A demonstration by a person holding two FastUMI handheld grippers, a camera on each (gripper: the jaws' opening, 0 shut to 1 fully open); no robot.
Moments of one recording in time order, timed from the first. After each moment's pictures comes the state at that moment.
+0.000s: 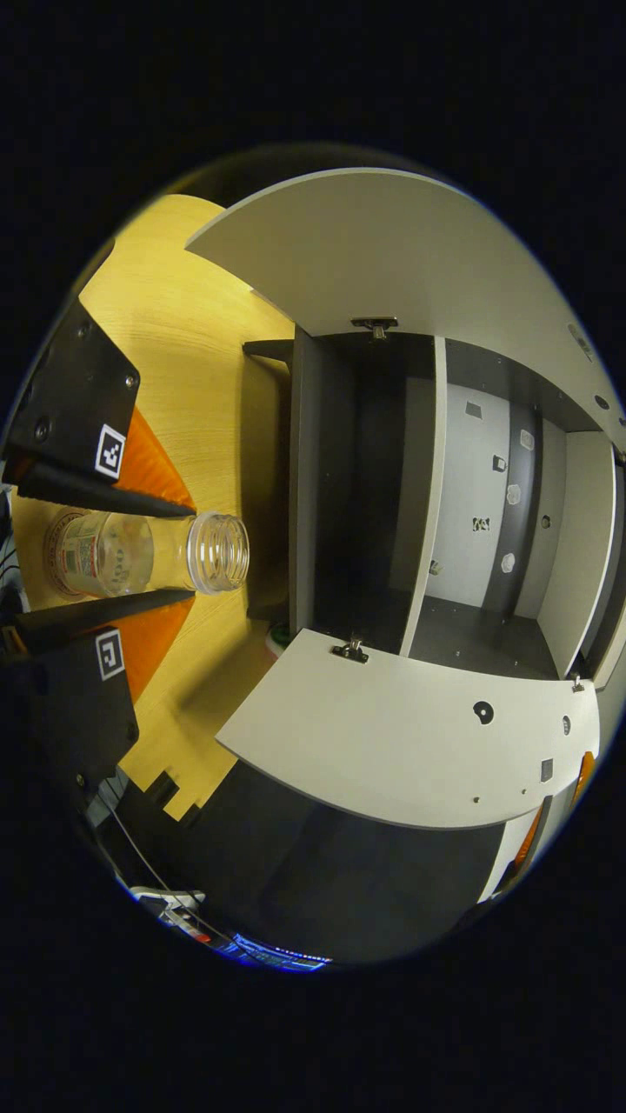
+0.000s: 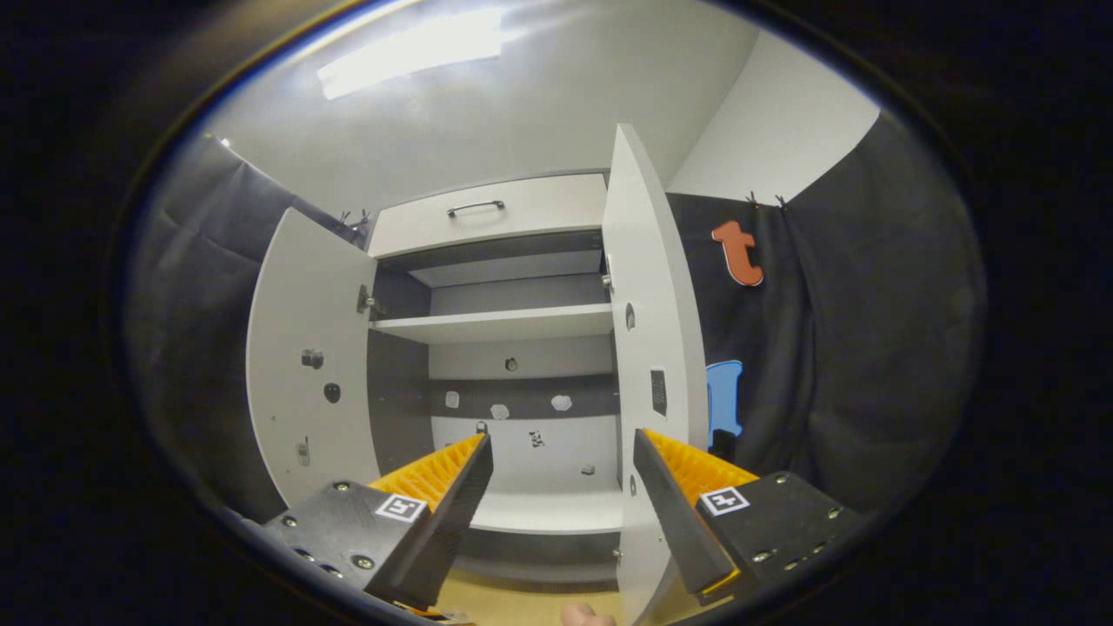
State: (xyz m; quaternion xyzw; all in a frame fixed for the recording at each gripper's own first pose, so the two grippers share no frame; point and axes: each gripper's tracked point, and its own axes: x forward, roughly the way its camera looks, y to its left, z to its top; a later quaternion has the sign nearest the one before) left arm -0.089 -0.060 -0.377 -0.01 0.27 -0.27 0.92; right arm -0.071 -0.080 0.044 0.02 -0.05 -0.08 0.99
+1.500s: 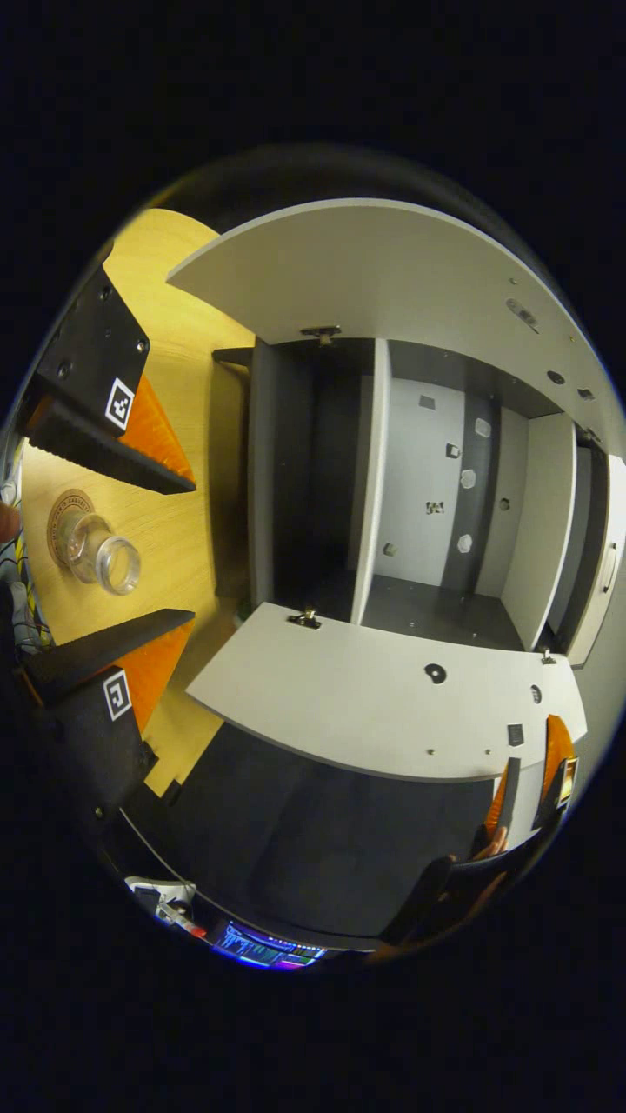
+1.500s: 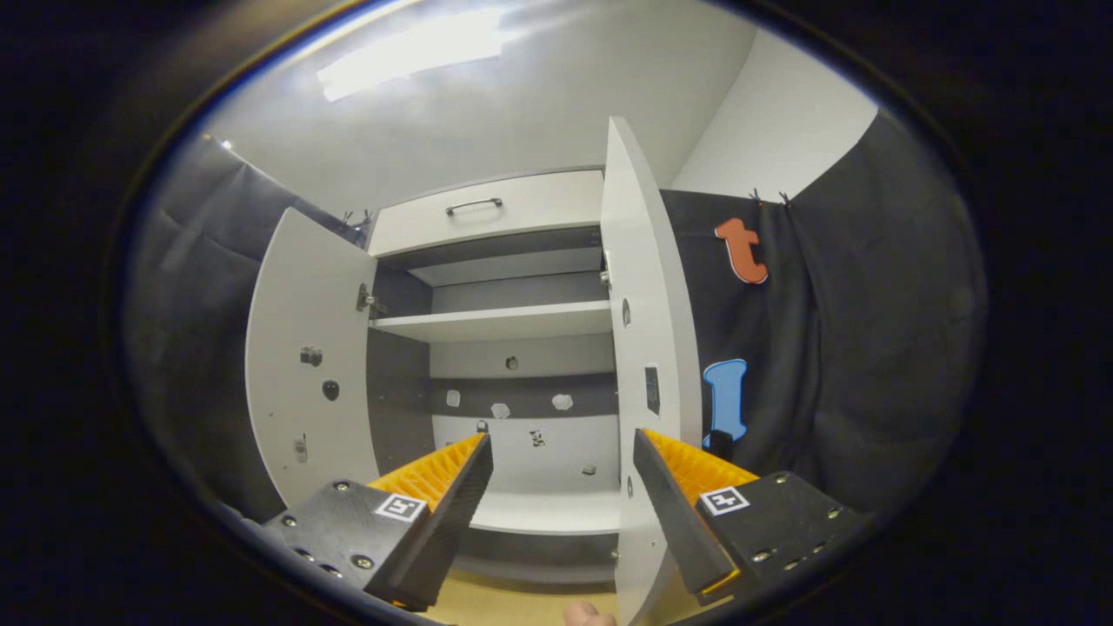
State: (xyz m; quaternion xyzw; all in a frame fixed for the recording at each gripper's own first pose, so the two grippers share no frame) left arm -0.106 -0.069 -0.285 -0.02 0.21 -0.27 0.94; right arm -0.068 -0.090 0.045 0.03 -0.06 -0.07 1.00
